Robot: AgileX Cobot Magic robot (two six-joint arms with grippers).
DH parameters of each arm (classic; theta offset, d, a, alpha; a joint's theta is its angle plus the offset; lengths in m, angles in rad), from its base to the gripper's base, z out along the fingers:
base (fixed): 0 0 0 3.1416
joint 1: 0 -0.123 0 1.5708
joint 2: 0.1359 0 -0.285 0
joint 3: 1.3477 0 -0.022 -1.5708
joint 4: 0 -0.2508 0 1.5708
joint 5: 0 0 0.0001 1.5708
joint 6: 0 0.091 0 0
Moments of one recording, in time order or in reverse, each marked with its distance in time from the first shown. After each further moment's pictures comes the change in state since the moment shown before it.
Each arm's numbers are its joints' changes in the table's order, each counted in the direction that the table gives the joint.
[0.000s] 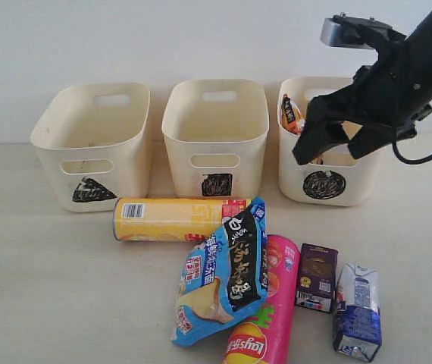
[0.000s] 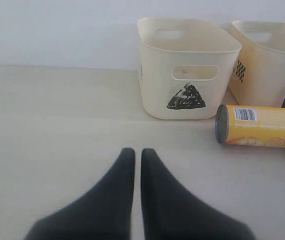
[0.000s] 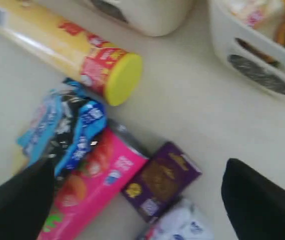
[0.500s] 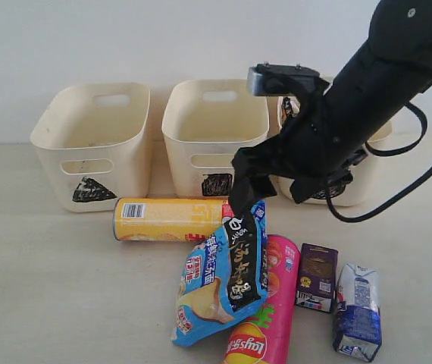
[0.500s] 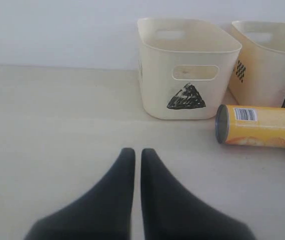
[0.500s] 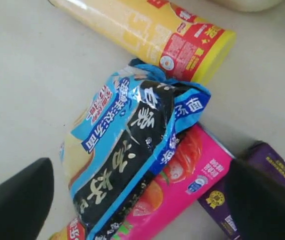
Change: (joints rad) left arm 0.000 0.000 0.000 0.000 0.000 0.000; right arm -0.251 0.000 0.116 0.043 -0.147 0.177
